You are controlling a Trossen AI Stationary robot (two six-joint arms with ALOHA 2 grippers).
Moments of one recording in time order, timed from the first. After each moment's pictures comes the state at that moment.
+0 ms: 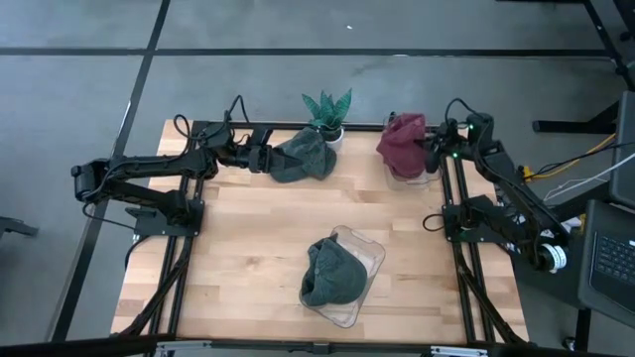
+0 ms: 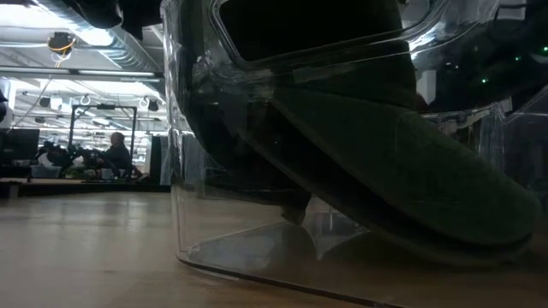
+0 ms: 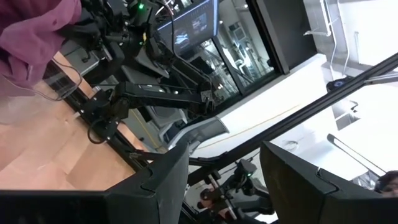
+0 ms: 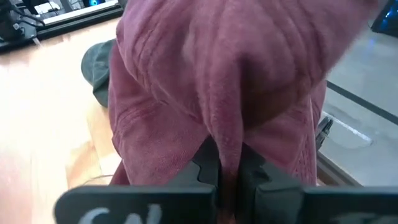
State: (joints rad) left arm 0.37 1.14 0.70 0.63 0.49 -1.12; right arm -1.33 0.75 0.46 -0.24 -0.69 -0.34
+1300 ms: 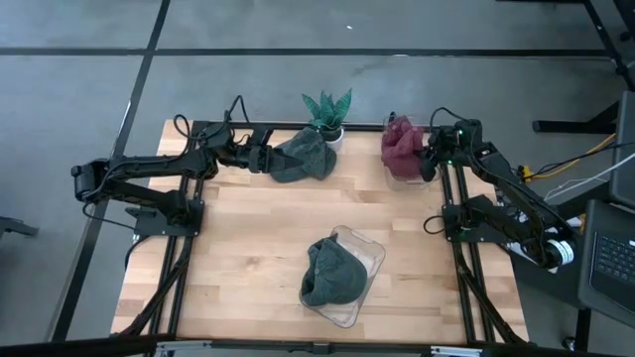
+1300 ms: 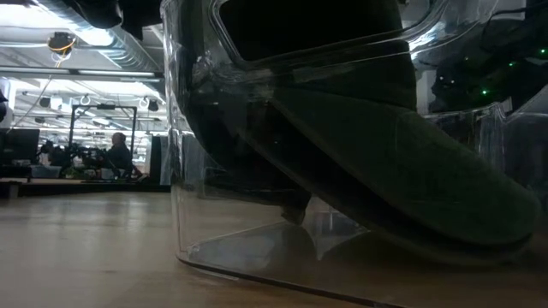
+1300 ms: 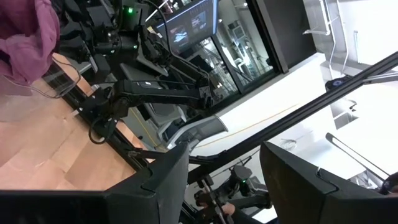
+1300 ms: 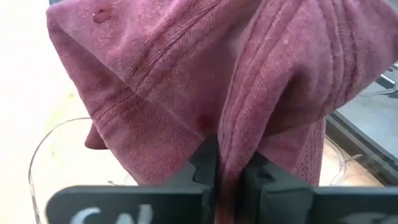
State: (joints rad) left arm 0.37 1.14 0.70 0.63 0.50 -1.12; right arm -1.23 0.78 0.43 -0.37 -0.48 -0.43
